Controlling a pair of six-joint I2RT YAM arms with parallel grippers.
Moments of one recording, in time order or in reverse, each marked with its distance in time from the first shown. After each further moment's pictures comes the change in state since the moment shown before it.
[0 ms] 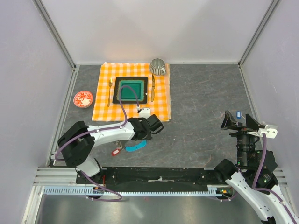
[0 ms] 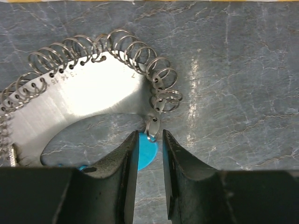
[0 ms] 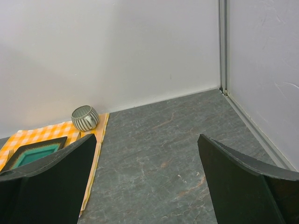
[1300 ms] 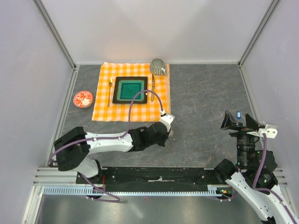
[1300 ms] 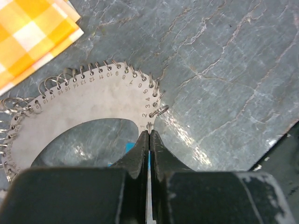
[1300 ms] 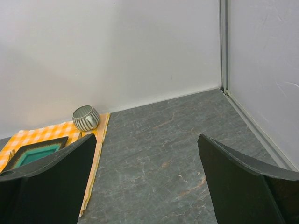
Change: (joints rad) left arm -0.165 -0.088 -0.130 0.588 0.186 0.480; right arm 0.000 0.000 0.000 -0.002 -0.002 0.006
